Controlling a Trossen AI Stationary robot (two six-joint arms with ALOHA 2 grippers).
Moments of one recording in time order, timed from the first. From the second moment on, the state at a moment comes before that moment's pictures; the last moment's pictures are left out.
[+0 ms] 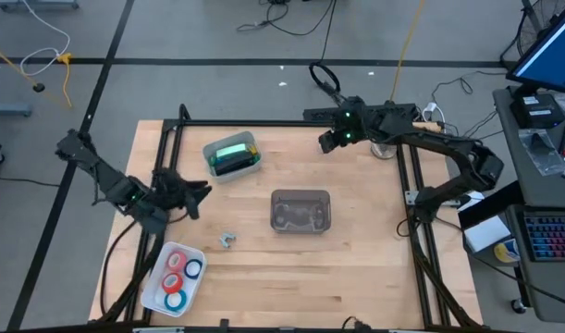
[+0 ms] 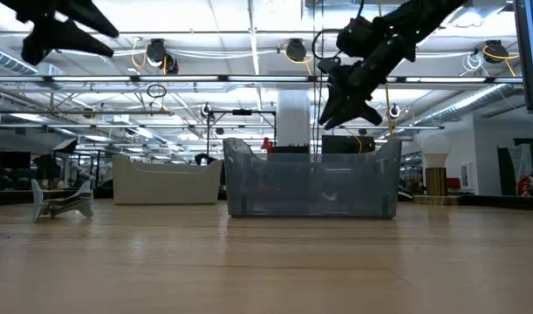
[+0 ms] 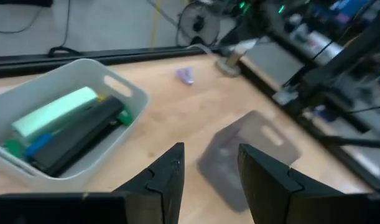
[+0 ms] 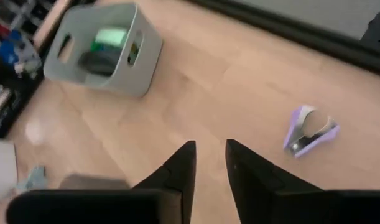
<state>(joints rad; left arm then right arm) -0.65 0.74 0.69 -0.74 -1.05 -1.24 -0.62 1.44 1.06 -0.39 -0.21 0.48</state>
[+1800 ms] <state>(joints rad) -0.13 0.25 0.35 -0.35 -0.73 -0.58 -0.82 1.80 1.00 -0.21 -0.19 0.69</state>
